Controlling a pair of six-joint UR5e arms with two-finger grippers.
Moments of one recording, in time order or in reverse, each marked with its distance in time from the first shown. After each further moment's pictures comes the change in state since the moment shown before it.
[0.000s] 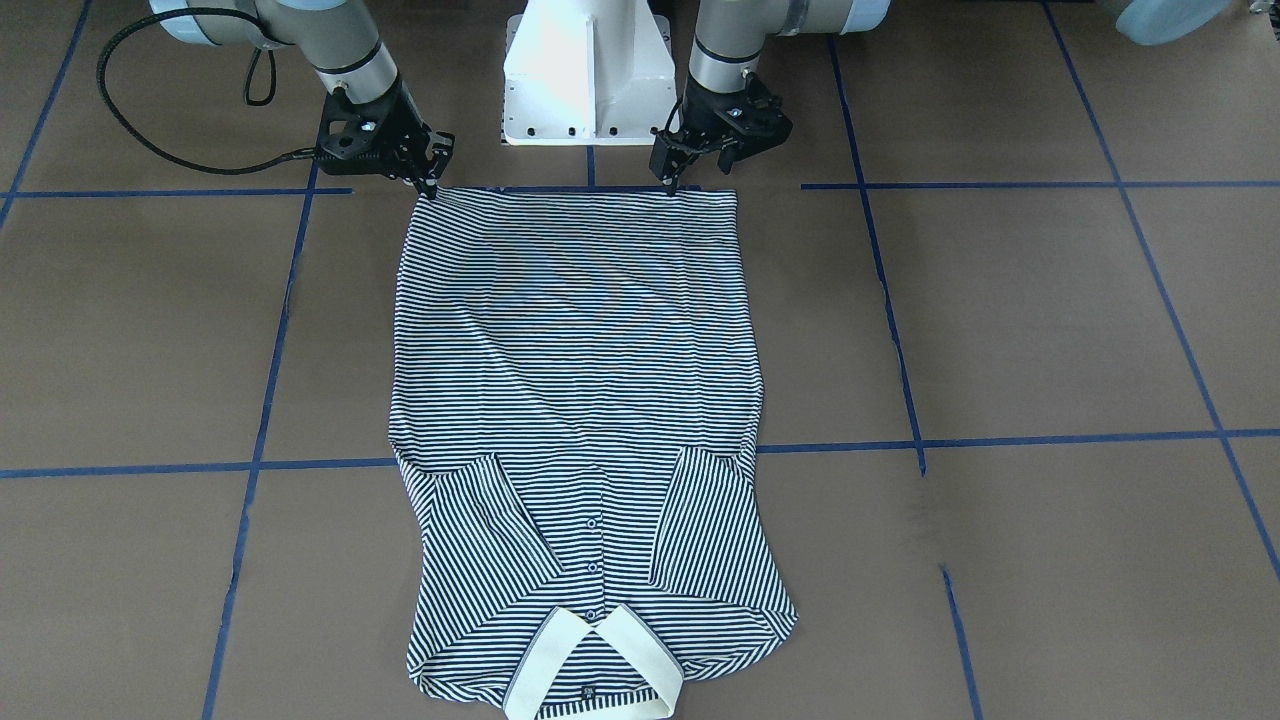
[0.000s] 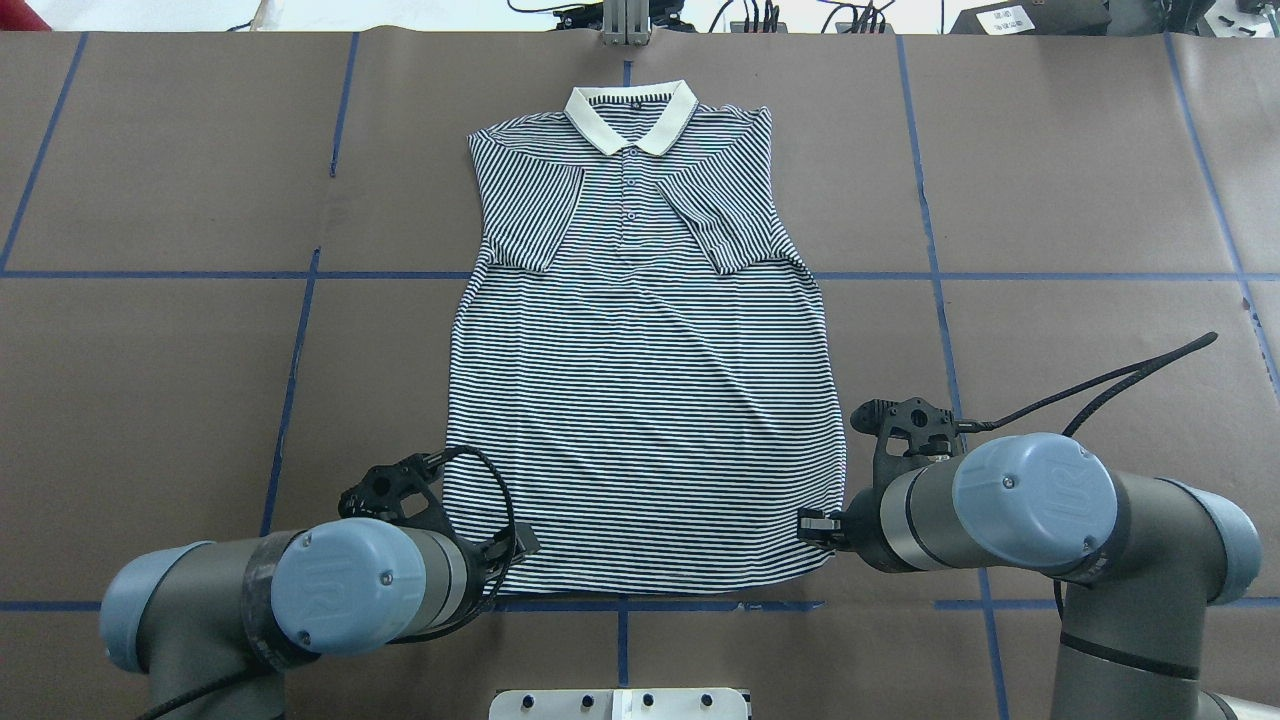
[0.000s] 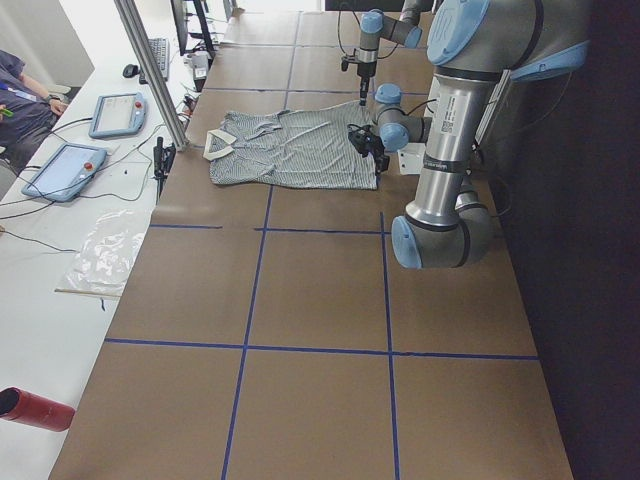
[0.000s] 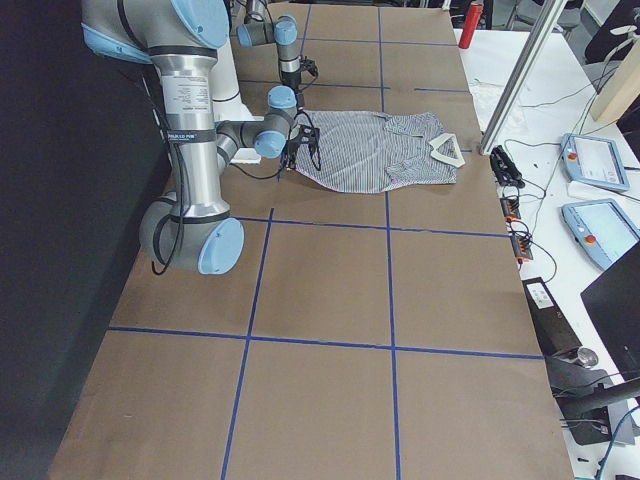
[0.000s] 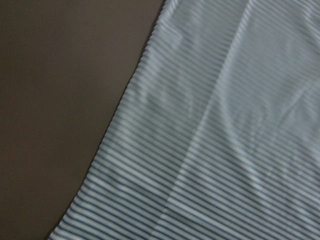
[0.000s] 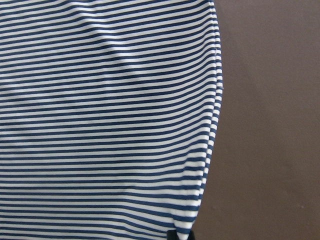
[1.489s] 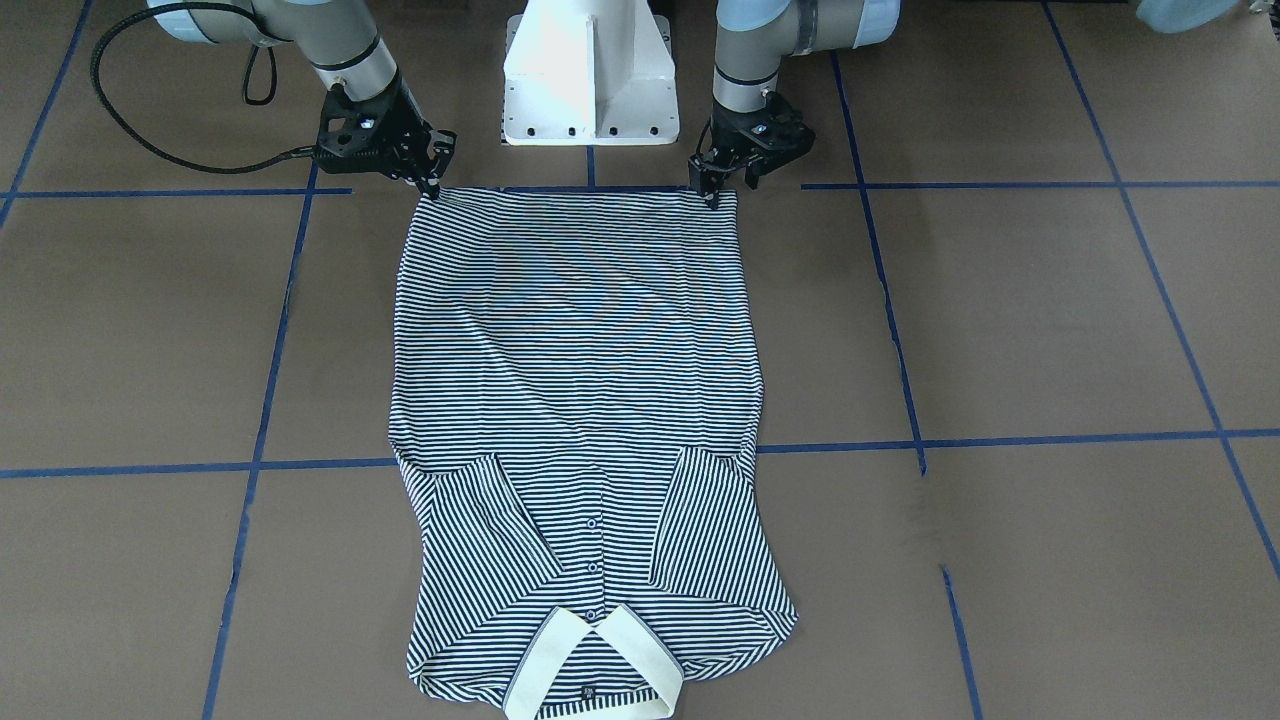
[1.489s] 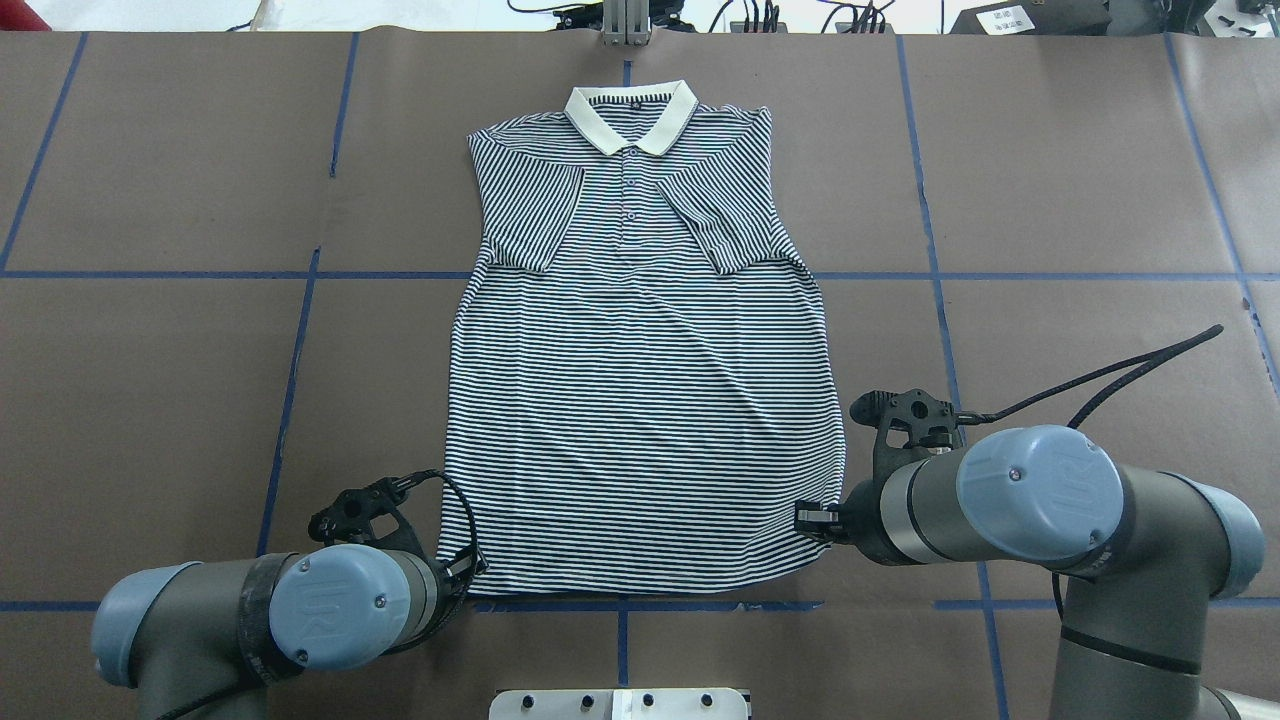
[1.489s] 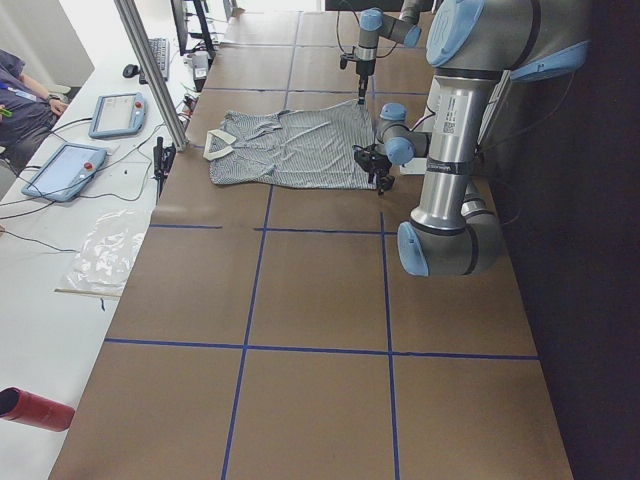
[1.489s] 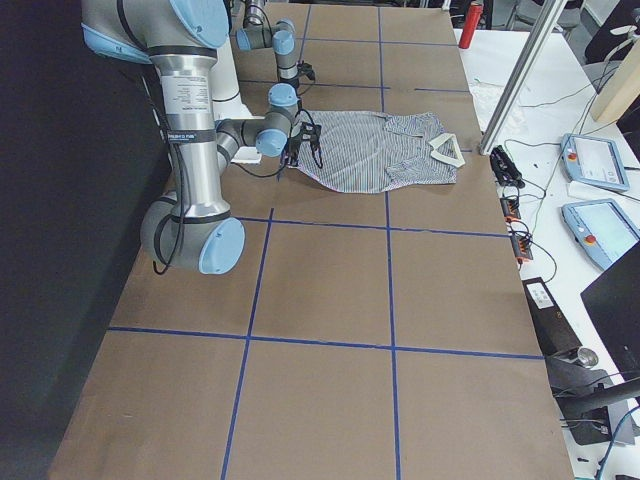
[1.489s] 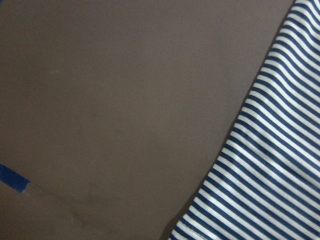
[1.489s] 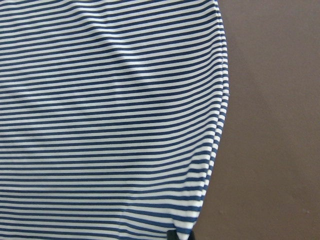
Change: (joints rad) left arm 0.007 0.047 0.034 0.004 0.018 -0.017; right arm 0.010 0.006 0.005 0.005 0.000 -0.001
